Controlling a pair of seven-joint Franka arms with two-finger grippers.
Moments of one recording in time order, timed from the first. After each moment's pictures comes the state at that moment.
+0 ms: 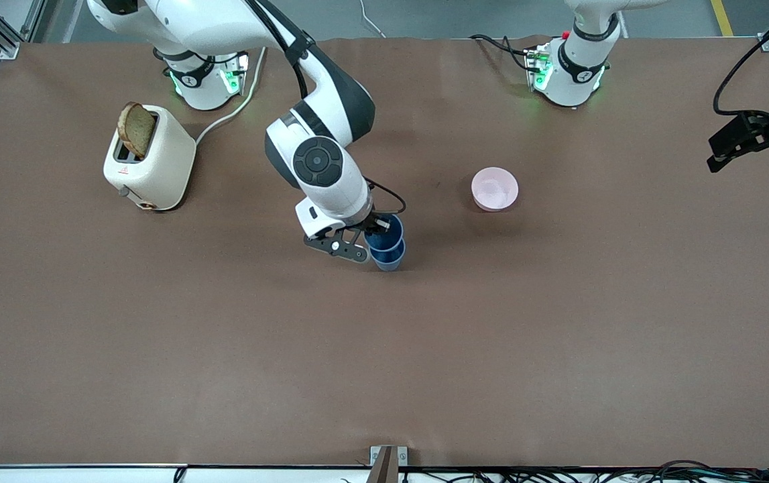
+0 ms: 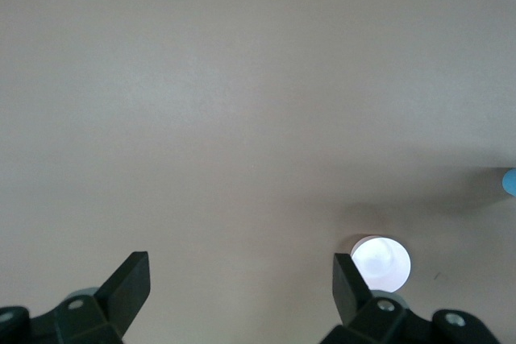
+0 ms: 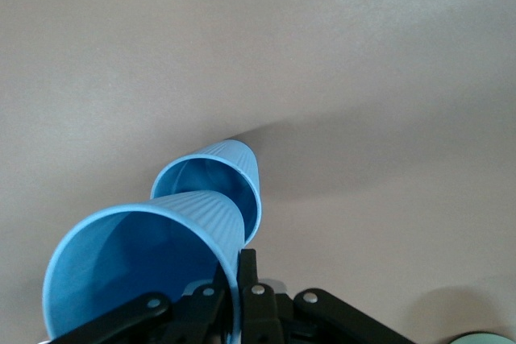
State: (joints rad) left arm 0.05 -0.03 -0.10 -1.49 0.03 1.52 -0.07; right arm 0.65 0.59 0.06 -1.43 0.16 2.04 0.96
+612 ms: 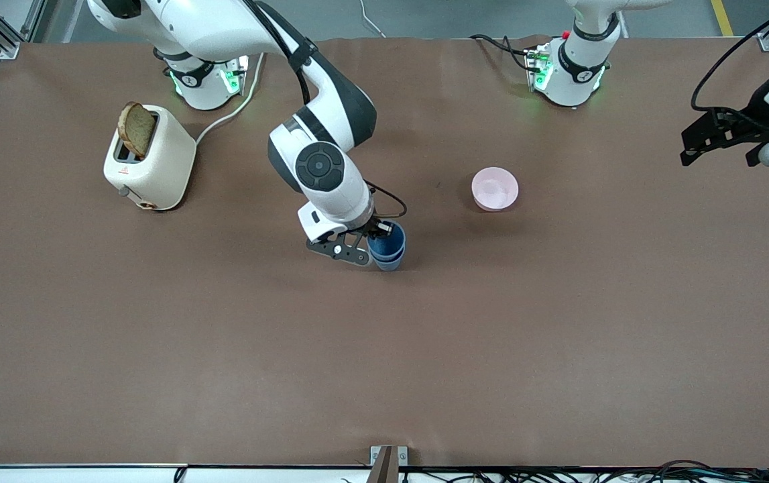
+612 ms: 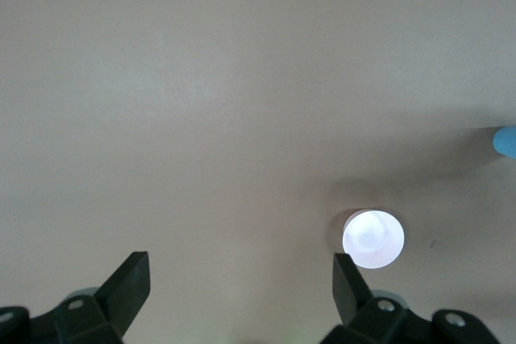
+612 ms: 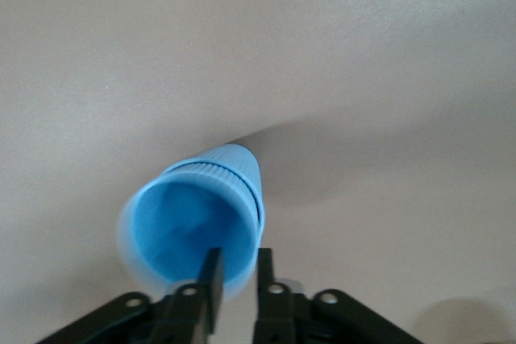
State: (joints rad) left arm 0.02 -0.04 -0.13 -1.55 0.02 1.52 -0.06; right arm 0.65 0.61 0.06 -1.43 0.16 2.06 0.95
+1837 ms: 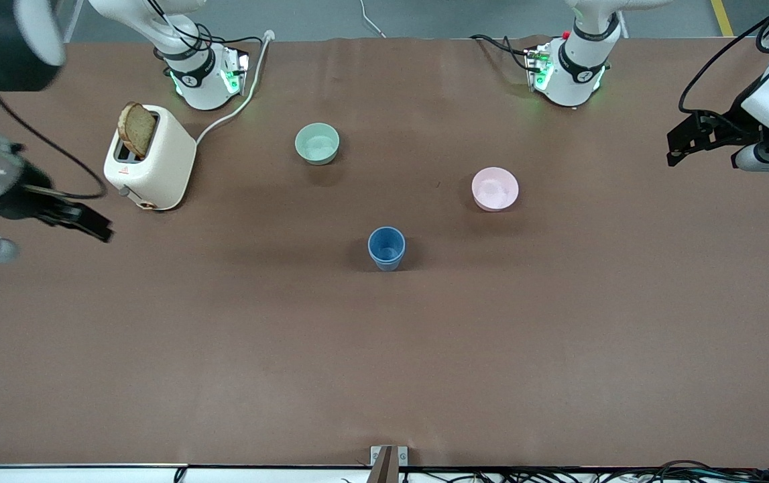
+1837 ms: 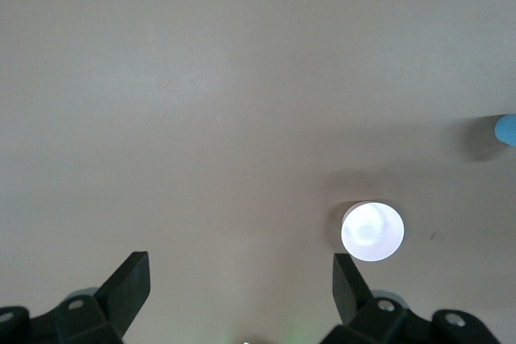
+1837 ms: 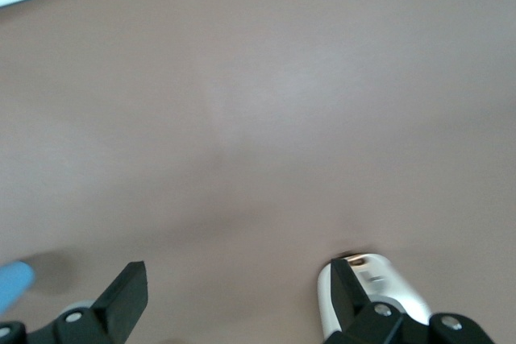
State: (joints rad) left arm 0.02 -0.04 -0.15 -1.57 0.02 1.52 -0.05; right arm 0.05 0.15 -0.02 -1.42 -0.03 1.59 0.27
